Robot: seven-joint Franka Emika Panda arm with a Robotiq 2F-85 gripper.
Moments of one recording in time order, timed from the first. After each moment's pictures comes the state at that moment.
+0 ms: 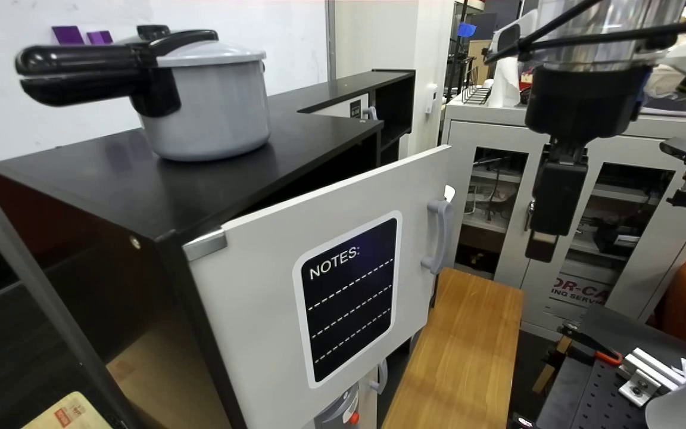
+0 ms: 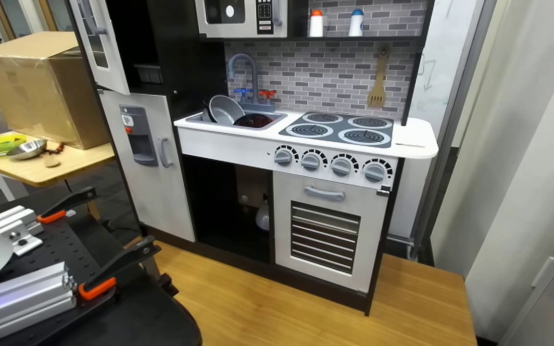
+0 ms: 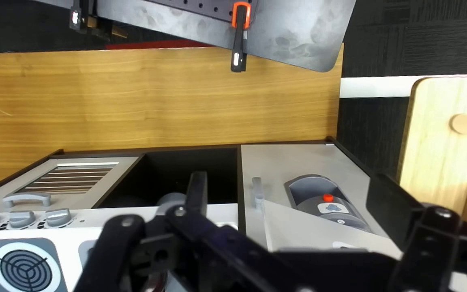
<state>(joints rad) 0.26 -0.80 0.27 -2.56 0.18 1.75 0.16</state>
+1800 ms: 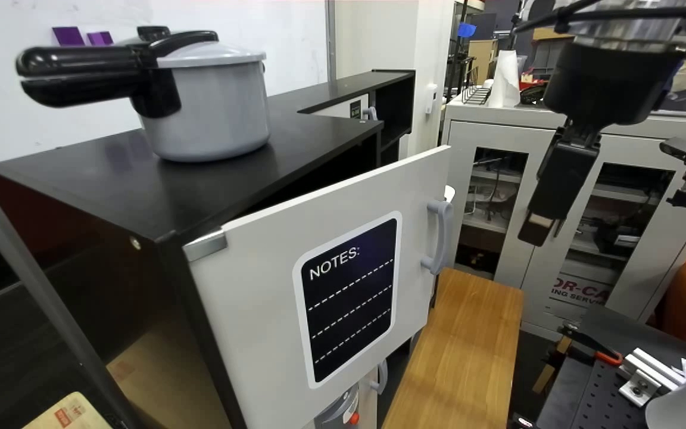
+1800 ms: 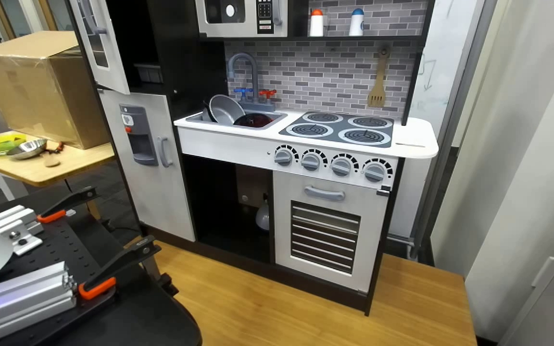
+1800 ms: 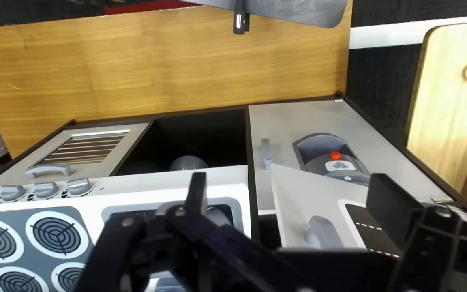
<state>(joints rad) 0.24 -0.91 0.30 -2.60 0.18 1.83 0.22</state>
